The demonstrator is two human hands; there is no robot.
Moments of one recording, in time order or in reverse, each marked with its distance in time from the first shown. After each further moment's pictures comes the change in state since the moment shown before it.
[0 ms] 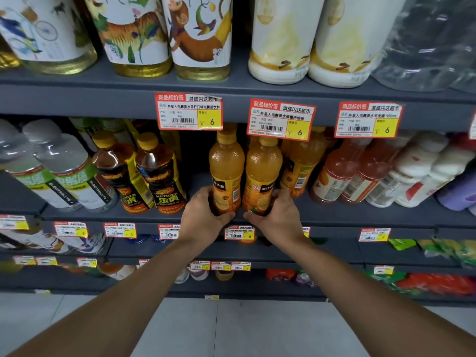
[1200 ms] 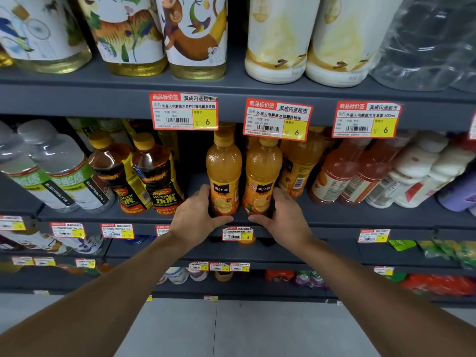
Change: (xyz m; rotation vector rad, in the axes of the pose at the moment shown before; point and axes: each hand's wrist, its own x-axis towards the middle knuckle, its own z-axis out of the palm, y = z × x) left_hand 0.014 -0.018 -0.004 0.210 -0.108 0.161; right_hand 0.010 0.014 -0.015 -0.078 -0.099 -0.267
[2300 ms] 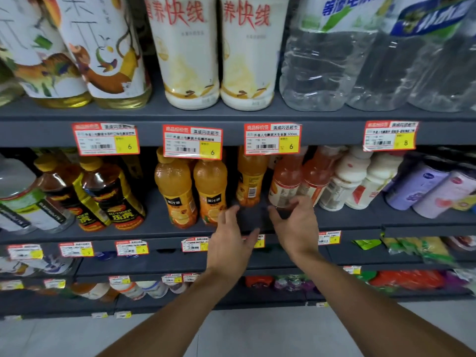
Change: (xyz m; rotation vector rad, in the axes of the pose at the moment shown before) left_hand -0.041 0.157 0.074 -0.213 0.087 -0.045; right_hand -0.030 0.054 -0.075 0.034 0.439 0.402
